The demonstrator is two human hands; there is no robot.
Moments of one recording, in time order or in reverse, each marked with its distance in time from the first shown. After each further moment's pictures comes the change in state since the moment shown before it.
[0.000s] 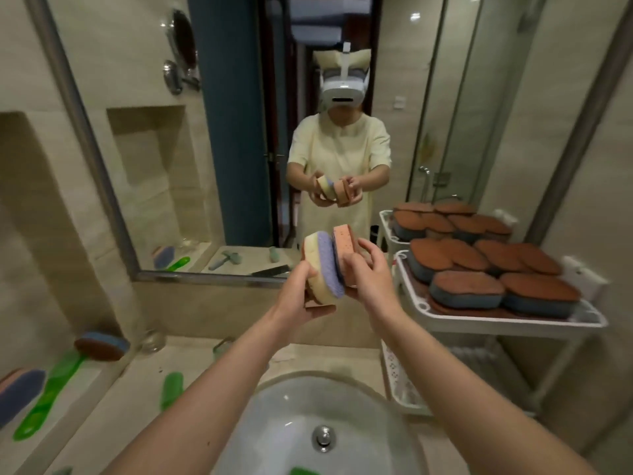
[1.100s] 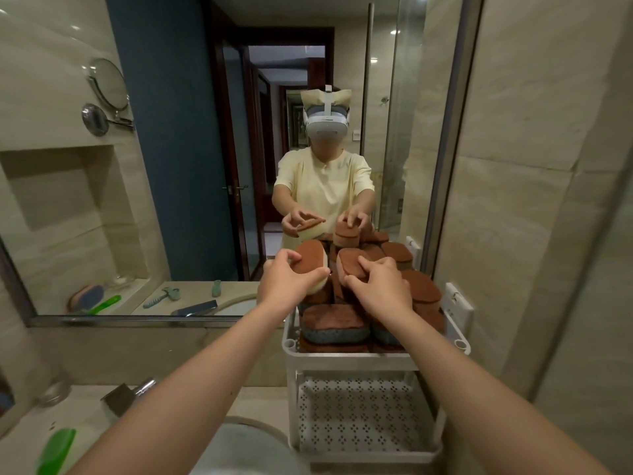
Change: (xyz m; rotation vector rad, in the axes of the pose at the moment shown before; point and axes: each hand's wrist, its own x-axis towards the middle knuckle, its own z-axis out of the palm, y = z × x) left_hand 0.092 0.001 0.206 0.796 0.345 0.352; right_hand 0.084 -0.049 -0.244 -1.094 0.151 -0.232
